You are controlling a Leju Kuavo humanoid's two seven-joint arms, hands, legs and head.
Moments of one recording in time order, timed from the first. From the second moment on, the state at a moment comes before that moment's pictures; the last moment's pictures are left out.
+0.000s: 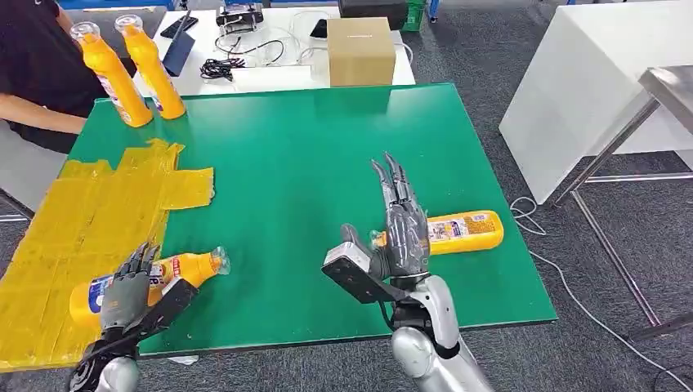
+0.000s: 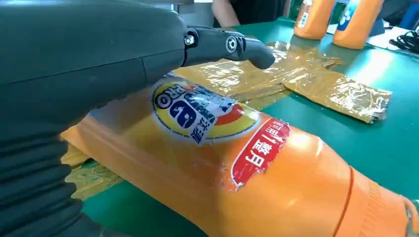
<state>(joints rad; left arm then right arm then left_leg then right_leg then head) -0.06 -0.03 0.08 -1.19 -0.93 0.29 -0.17 -0.12 0.05 0.47 -1.65 0.93 -0.39 0.04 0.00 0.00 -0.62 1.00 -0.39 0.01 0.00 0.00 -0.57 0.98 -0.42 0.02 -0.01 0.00</state>
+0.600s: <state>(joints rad) -0.02 -0.12 0.17 -1.51 0.07 0.10 -0.45 -0.08 0.04 0.47 -1.62 0.93 -0.44 0.02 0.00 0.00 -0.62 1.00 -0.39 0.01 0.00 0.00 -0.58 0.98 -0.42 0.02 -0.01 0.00</state>
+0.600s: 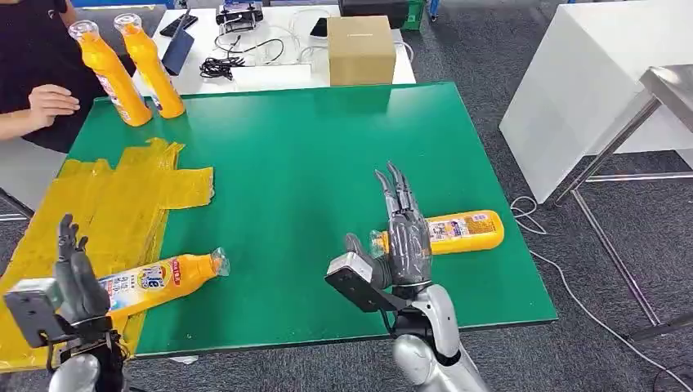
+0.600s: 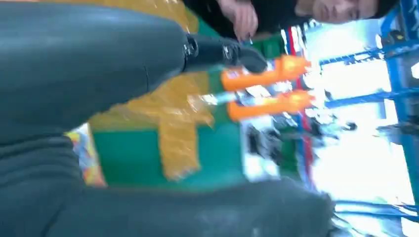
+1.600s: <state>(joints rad) 0.17 -0.15 0.18 -1.74 0.16 -0.05 -0.44 0.19 -0.26 0.17 -1.79 1.13 -0.33 0.16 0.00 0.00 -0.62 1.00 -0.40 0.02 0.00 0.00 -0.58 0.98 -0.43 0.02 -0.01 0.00</state>
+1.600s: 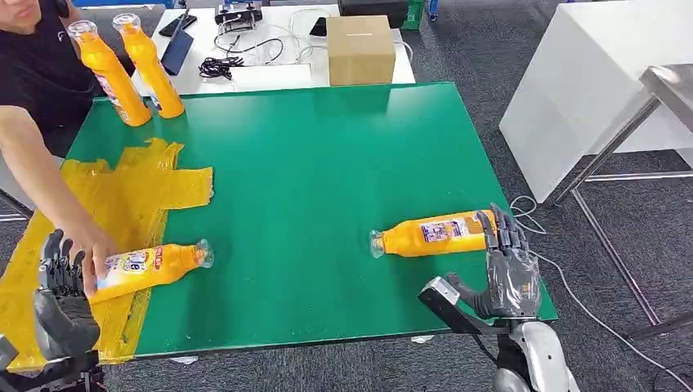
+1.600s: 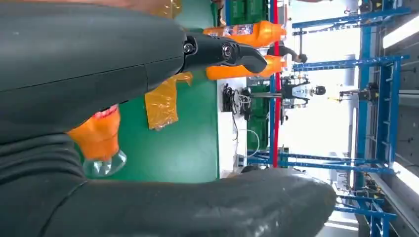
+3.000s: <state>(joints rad) 0.09 -0.15 0.16 -1.71 0.23 -0.10 -0.40 -0.20 -0.31 0.15 -1.27 1.18 -0.13 0.14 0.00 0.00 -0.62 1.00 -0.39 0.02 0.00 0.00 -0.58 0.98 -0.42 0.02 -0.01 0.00</state>
